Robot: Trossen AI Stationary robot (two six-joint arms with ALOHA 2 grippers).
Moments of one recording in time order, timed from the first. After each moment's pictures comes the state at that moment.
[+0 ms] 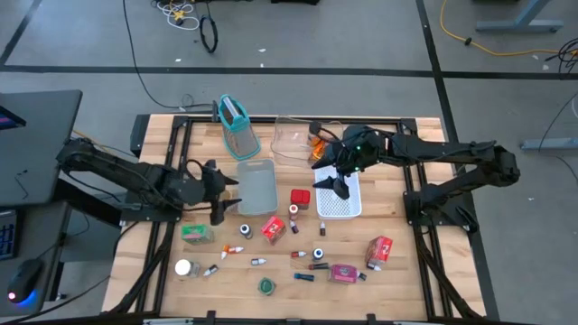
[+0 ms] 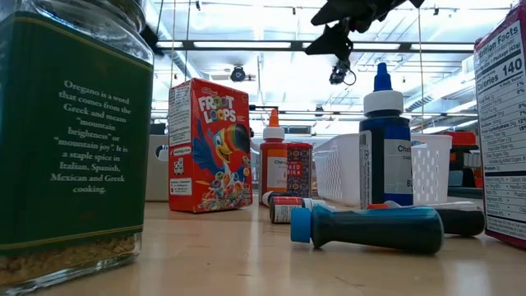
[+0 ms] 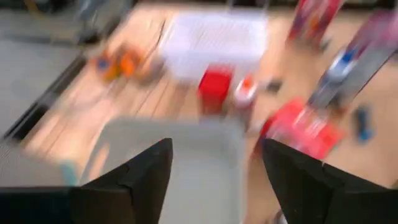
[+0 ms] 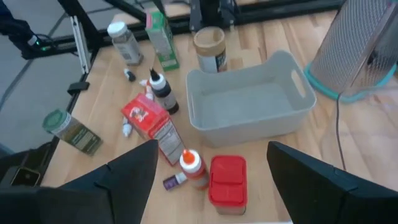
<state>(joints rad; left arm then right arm) -0.32 0.89 0.75 -0.52 -0.51 -0.31 -0.16 1.31 1.13 -0.42 -0.28 0.04</state>
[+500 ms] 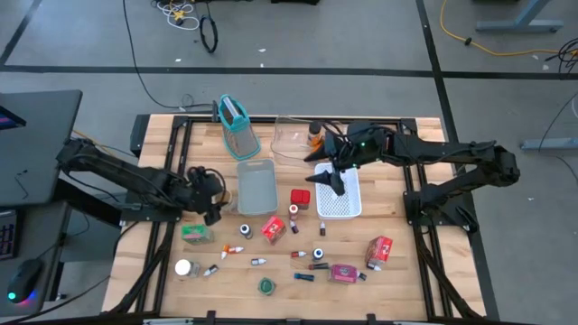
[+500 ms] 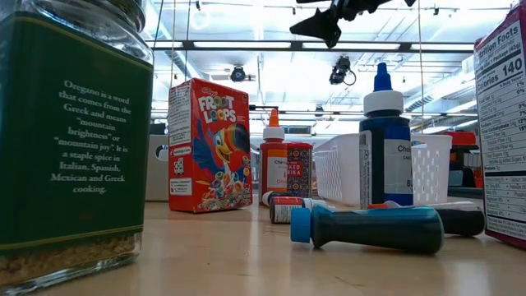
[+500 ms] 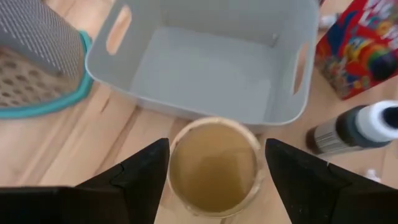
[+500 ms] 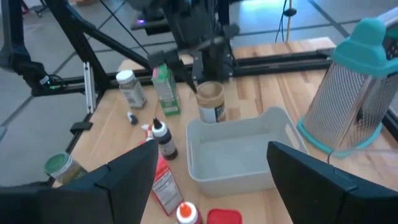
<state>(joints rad) -0.32 0.89 0.63 -0.76 -0.48 -0.59 -0.16 1.31 1.13 -0.24 -0.28 0.04</state>
